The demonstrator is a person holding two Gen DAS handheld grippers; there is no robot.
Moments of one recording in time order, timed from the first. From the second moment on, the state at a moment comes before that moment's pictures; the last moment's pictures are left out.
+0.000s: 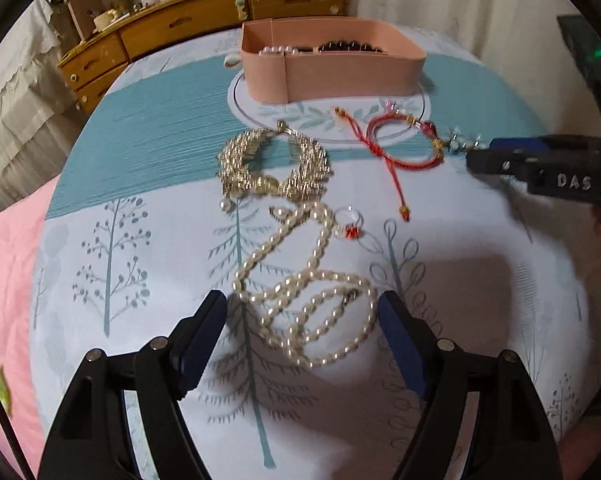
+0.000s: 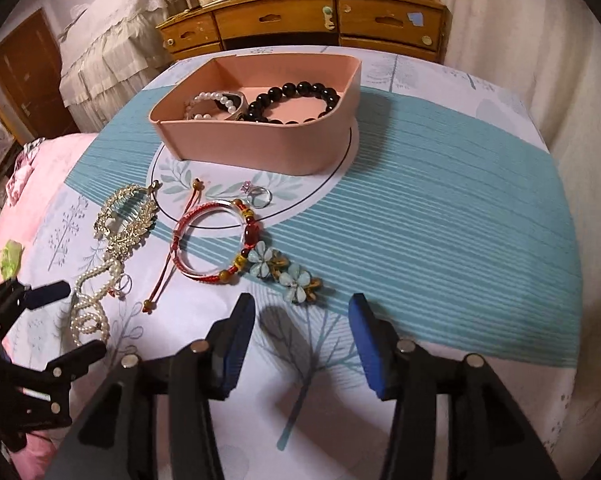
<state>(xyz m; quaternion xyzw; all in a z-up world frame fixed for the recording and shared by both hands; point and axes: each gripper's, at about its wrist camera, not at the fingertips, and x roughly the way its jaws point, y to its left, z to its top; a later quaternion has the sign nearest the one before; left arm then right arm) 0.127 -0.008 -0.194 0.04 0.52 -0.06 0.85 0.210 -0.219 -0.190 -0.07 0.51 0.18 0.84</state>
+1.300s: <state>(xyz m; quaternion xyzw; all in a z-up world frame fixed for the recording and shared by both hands) 0.120 -0.001 -0.126 -0.03 0.48 -0.07 0.87 0.208 -0.214 -0.157 -0.04 0.47 0.20 0.86</state>
